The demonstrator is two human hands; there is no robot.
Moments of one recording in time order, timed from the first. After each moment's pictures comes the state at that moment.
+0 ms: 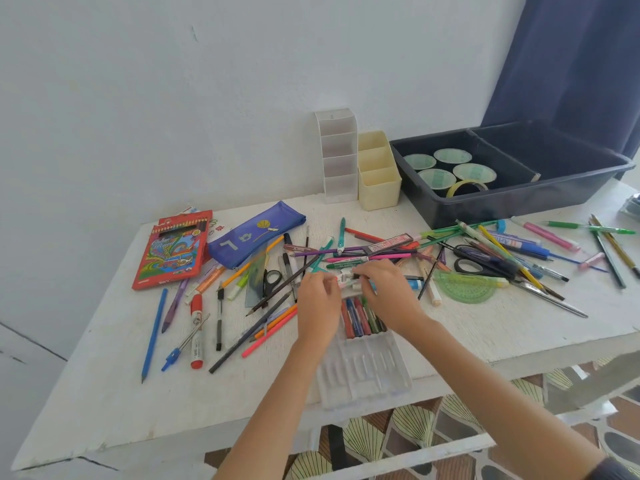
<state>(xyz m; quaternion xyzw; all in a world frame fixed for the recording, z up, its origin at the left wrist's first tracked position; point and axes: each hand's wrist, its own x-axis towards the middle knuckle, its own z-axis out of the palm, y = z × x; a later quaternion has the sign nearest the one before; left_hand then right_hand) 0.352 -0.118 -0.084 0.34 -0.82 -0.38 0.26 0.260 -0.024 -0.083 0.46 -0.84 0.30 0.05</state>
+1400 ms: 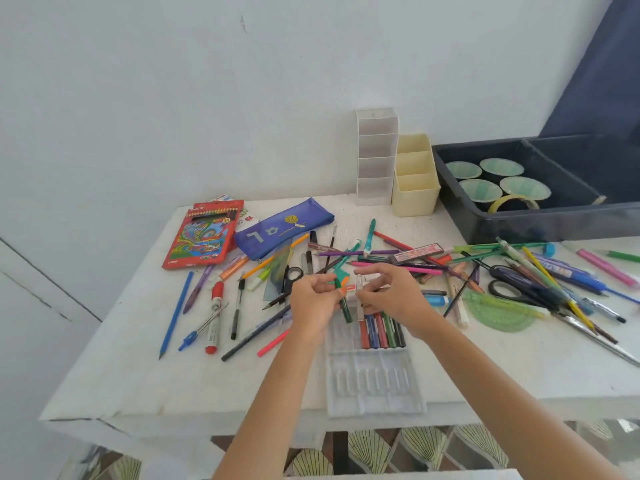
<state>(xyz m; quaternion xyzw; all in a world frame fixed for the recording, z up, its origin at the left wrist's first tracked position) 0.363 -0.137 -0.067 0.44 -0.60 -0.61 0.26 0.259 -0.045 -0.068 0.30 -0.74 0.53 -0.29</state>
